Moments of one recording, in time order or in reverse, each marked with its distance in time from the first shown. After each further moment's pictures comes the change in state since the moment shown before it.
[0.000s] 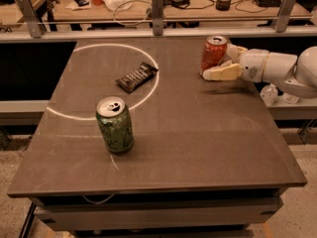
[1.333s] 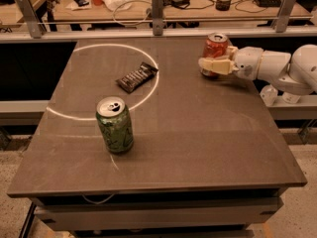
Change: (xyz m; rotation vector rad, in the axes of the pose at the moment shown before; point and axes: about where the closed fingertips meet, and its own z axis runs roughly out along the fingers) arm -0.004 0.002 0.015 -0.050 -0.026 -0.039
